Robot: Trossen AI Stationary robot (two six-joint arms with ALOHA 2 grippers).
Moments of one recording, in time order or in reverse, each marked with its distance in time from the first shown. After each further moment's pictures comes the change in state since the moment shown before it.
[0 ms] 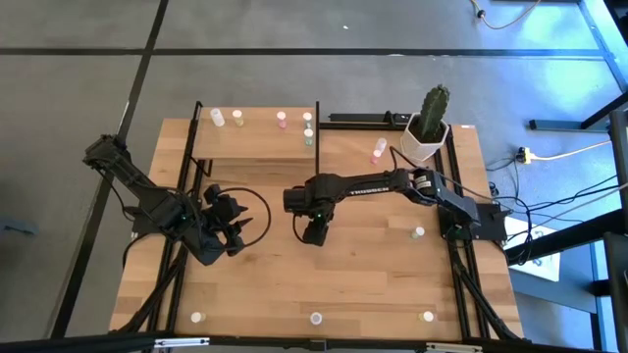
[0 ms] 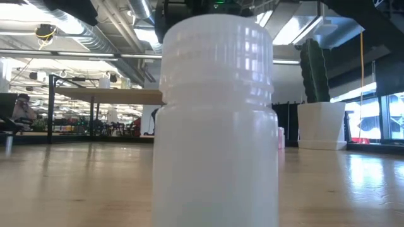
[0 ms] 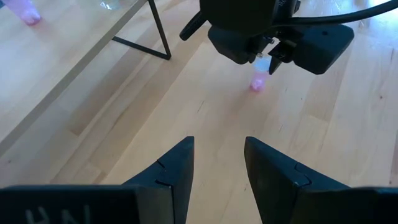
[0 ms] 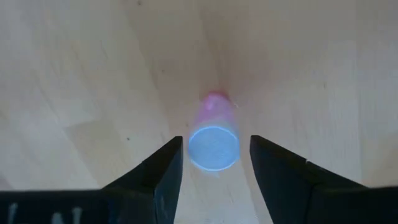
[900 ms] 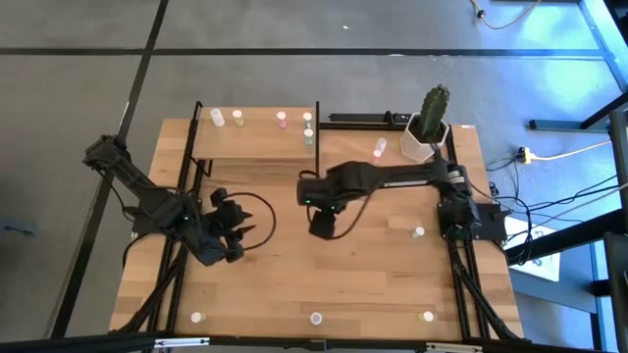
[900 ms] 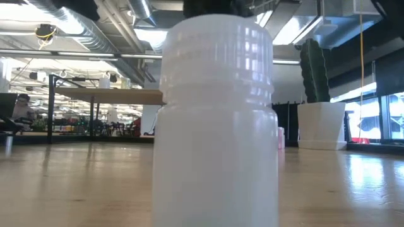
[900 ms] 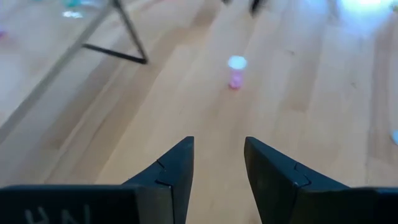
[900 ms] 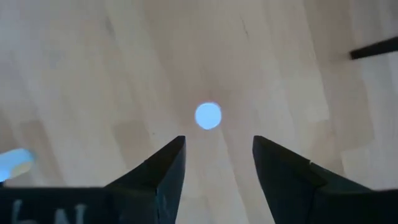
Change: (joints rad) left arm 0.009 0.006 0.000 0.099 0.064 0.149; right arm 0.046 -0.250 0.001 -0.018 0.151 0.052
